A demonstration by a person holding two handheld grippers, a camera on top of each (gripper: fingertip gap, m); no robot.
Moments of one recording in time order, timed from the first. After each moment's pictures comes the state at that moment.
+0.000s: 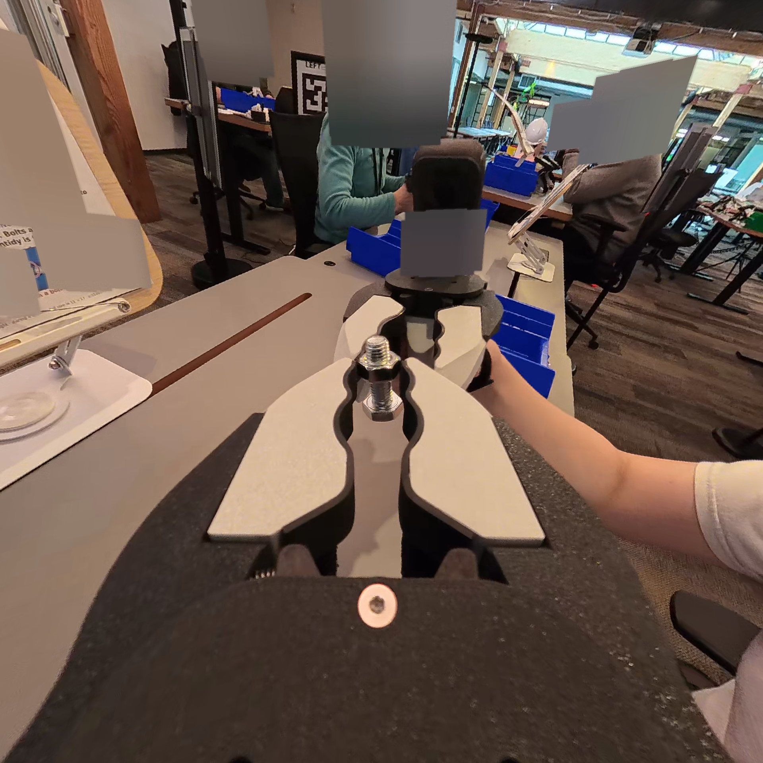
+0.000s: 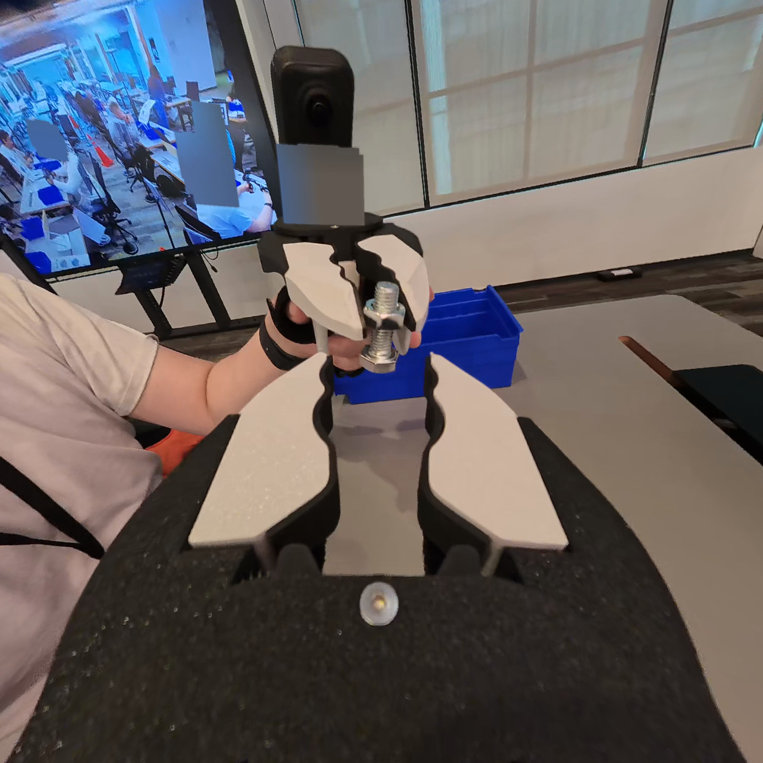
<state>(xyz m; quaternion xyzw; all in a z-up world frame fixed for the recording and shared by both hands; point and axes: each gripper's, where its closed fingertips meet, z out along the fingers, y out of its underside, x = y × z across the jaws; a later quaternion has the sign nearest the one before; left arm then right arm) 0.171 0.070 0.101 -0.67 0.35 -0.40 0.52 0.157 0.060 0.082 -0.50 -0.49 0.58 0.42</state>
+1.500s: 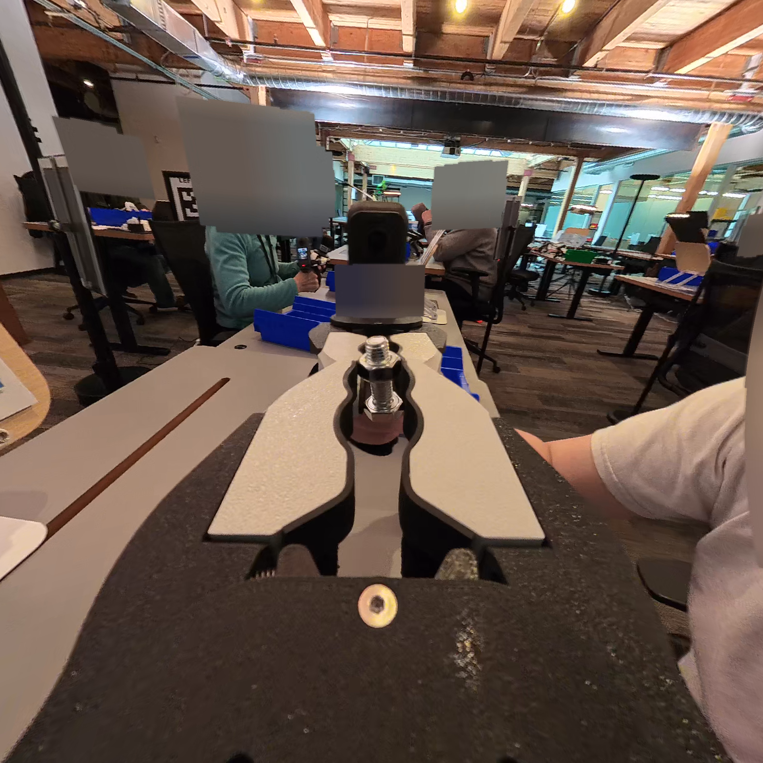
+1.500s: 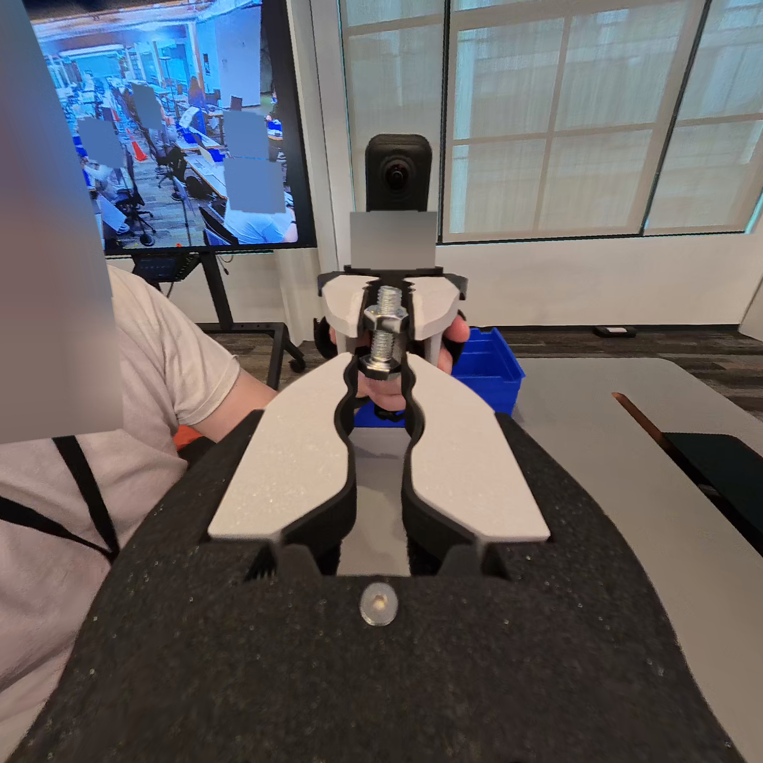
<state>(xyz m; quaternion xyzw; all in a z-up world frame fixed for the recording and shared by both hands) 0.180 0.046 0.123 -0.53 0.42 -0.50 0.54 0.161 0.041 0.103 -0.45 -0.50 0.58 0.46</state>
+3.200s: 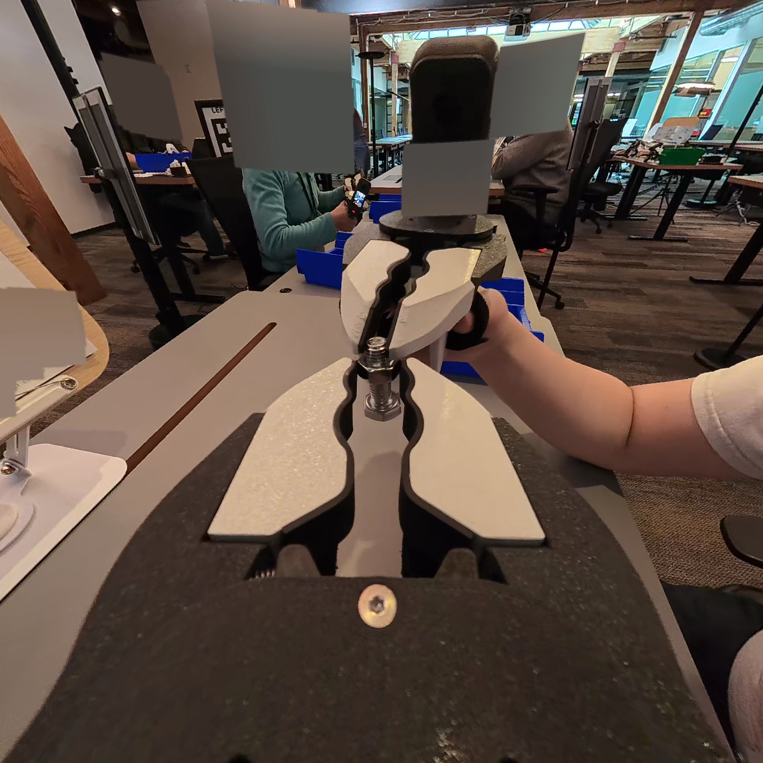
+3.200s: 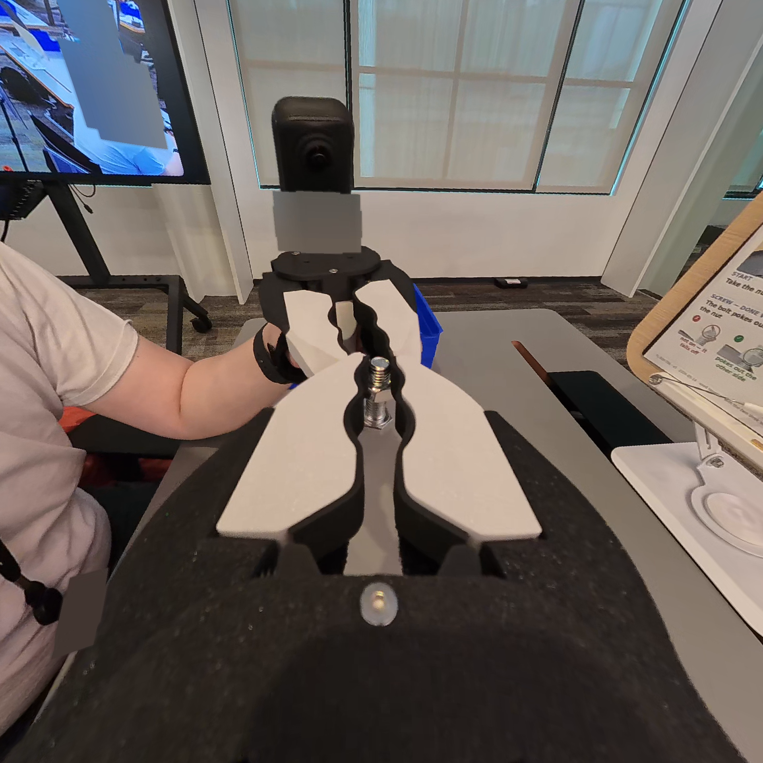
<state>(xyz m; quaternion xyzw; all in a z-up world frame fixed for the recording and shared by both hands) 0.192 0.067 0.081 -0.58 0.45 -0.41 0.54 0.173 0.068 0.093 -0.52 -0.51 0.46 0.51</state>
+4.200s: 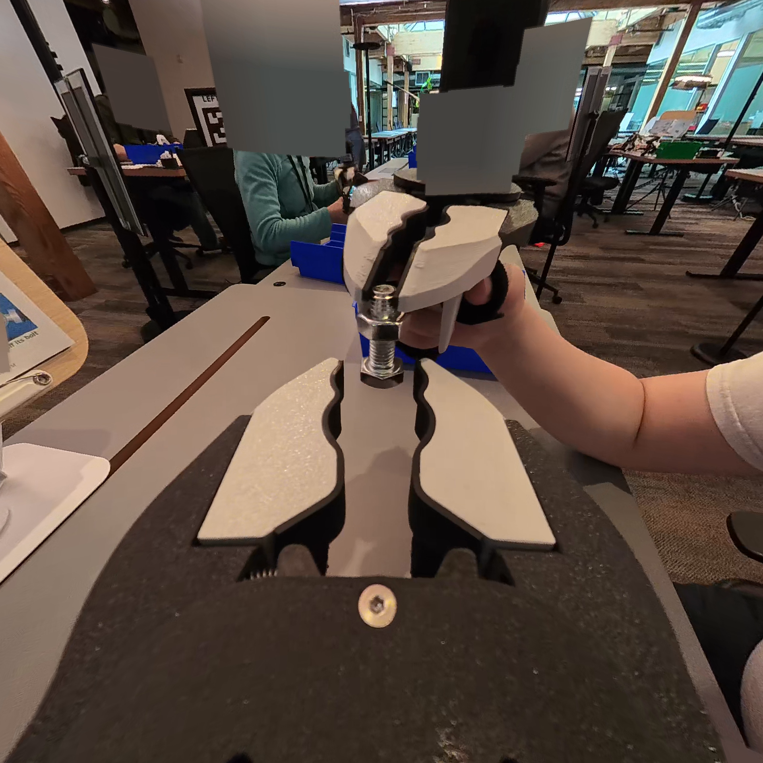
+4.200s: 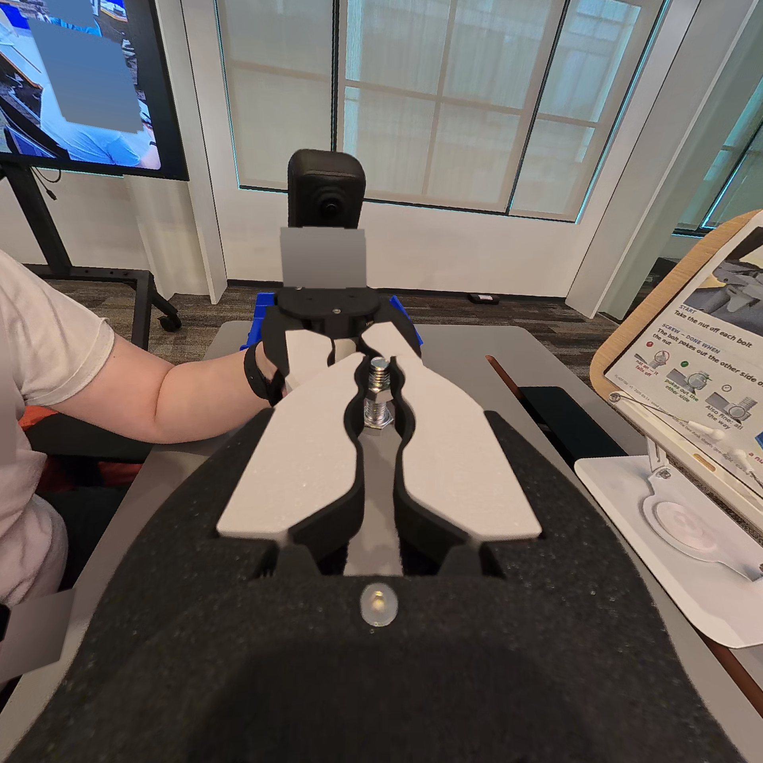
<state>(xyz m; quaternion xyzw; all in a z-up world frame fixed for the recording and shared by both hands) 0.204 0.070 0.066 -0.58 0.46 -0.41 0.53 0.178 0.067 0.104 -0.50 -0.51 0.44 0.55</state>
